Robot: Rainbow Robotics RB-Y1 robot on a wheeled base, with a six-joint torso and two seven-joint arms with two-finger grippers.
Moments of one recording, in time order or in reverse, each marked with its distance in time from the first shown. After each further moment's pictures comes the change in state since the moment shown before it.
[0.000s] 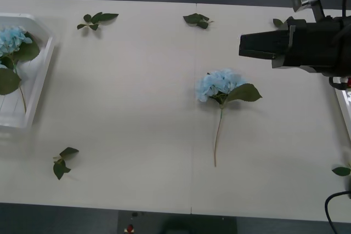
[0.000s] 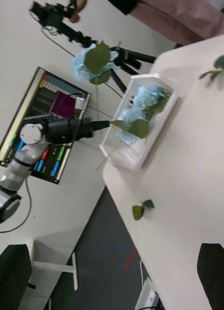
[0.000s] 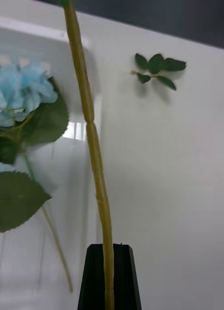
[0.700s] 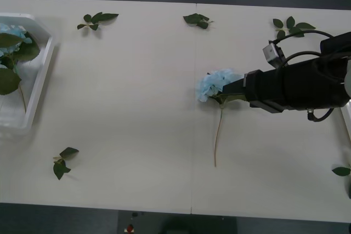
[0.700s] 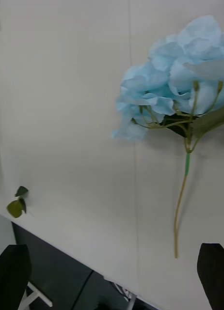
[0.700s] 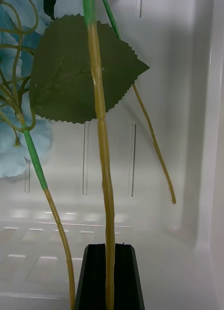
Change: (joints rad) right arm 0.058 -0.091 0.288 -0.139 0.707 0.000 -0.675; left arm 0.000 0.000 -0.169 0.142 -0.273 0.047 0.000
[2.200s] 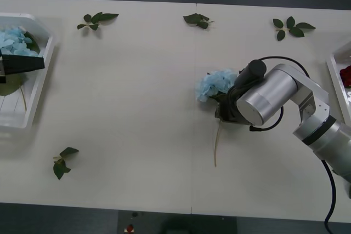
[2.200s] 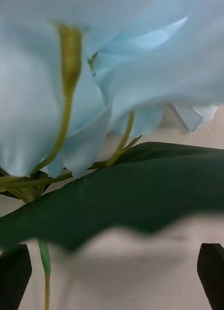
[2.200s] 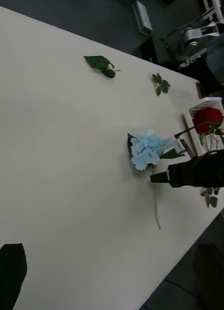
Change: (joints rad) right arm -0.248 0.141 0.492 0.465 0.614 -0.049 -0.213; left arm -0.043 -0.139 0.240 -0.335 0.677 0.283 -0.090
